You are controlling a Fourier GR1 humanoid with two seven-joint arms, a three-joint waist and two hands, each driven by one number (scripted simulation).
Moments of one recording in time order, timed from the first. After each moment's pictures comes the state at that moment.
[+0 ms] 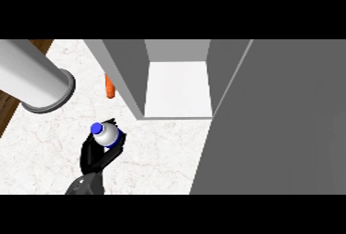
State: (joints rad) left arm -0.29 0.03 0.22 -0.57 0.23 0.01 -0.84; right arm 0.12 -0.28 0.74 -2.47 0.13 -0.39 0.30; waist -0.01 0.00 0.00
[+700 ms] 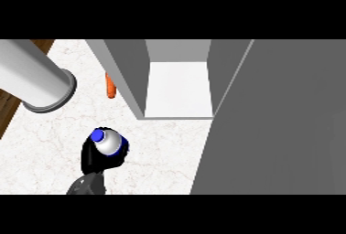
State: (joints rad) left arm -0.28 0.03 0.20 -0.59 0.29 -0.10 -0.87; right arm 0.12 -0.31 0.73 -2.48 0.13 -0.39 0.30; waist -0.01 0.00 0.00
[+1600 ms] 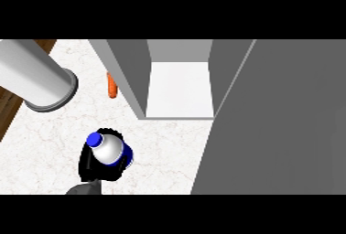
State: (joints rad) left arm -0.07 0.01 0.01 -1.07 0.31 -0.15 -0.59; right arm 0.13 -0.32 0.76 -2.47 0.13 -0.43 0.29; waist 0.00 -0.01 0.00
